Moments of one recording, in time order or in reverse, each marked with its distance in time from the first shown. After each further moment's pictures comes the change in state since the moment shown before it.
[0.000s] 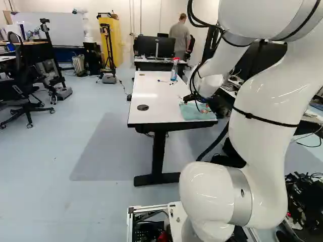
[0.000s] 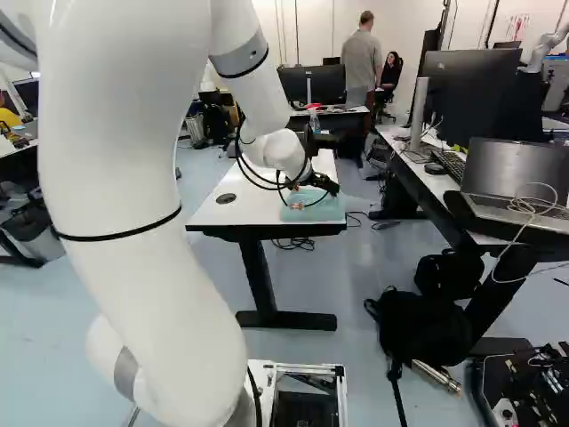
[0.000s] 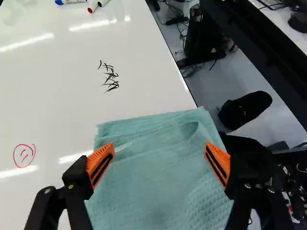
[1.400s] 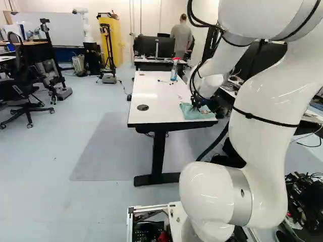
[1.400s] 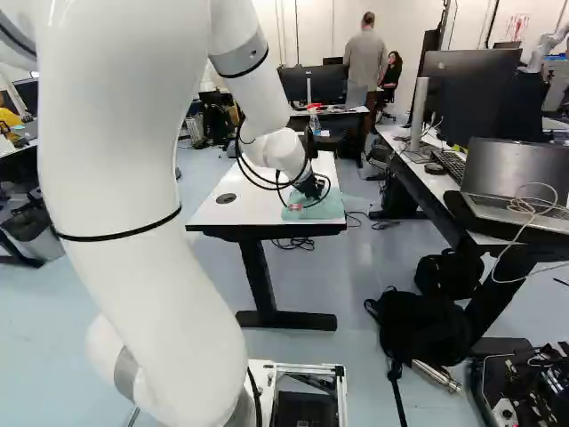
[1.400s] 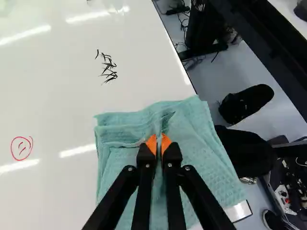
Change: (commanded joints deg) arm 0.0 0.0 0.0 0.0 -2.9 0.0
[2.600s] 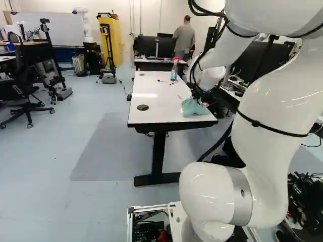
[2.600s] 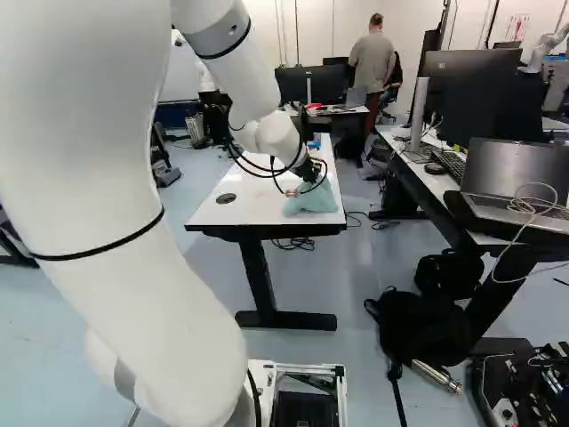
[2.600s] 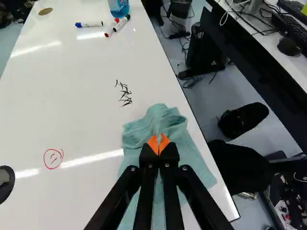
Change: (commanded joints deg) arm 2.0 5.3 -1.4 0.0 0.0 0.0
